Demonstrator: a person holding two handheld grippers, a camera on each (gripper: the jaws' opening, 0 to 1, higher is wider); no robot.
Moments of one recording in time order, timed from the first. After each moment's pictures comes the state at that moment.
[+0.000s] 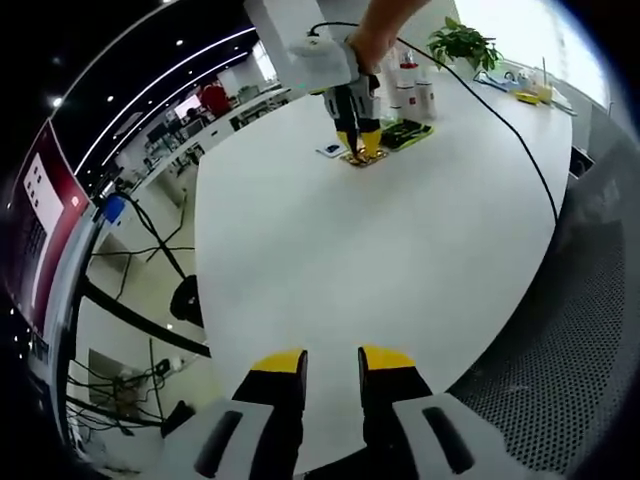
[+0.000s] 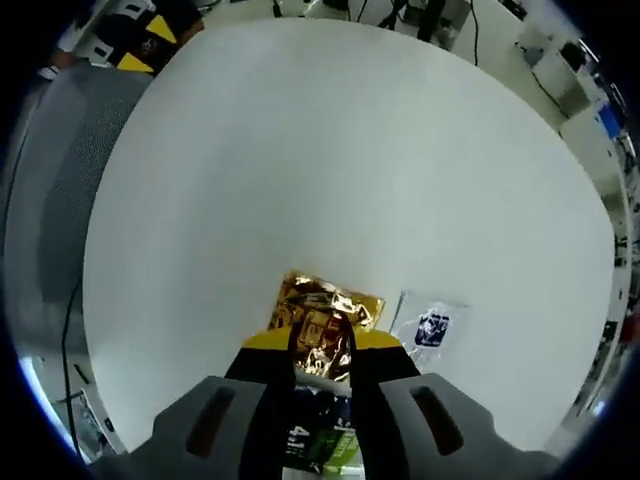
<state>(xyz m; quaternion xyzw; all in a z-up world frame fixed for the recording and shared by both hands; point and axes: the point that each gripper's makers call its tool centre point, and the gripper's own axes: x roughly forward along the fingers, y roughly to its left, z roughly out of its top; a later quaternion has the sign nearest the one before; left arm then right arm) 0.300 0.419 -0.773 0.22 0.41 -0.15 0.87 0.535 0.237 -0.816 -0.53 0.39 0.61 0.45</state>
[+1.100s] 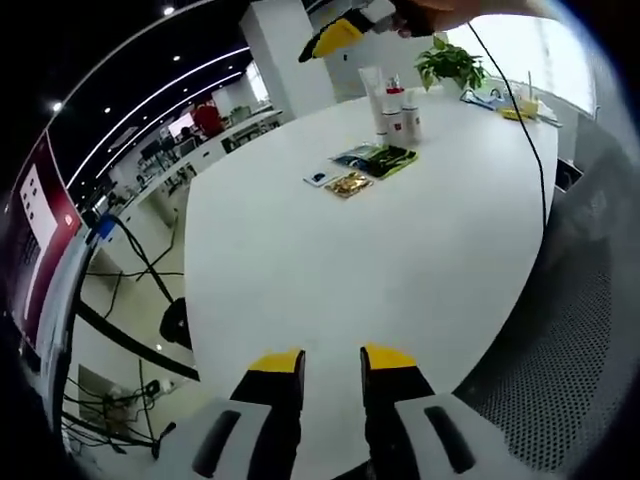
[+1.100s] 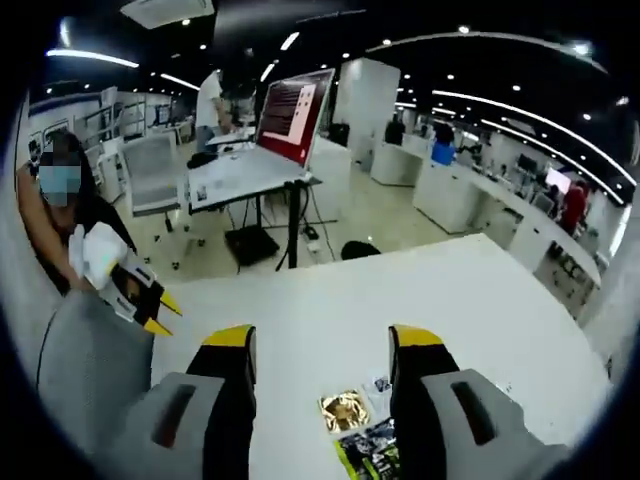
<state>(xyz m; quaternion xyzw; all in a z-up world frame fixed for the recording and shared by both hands) 0.309 0.390 -0.760 0.21 0.36 -0.20 0.89 0.479 0.264 -0.563 -0.14 0.16 0.52 0.83</state>
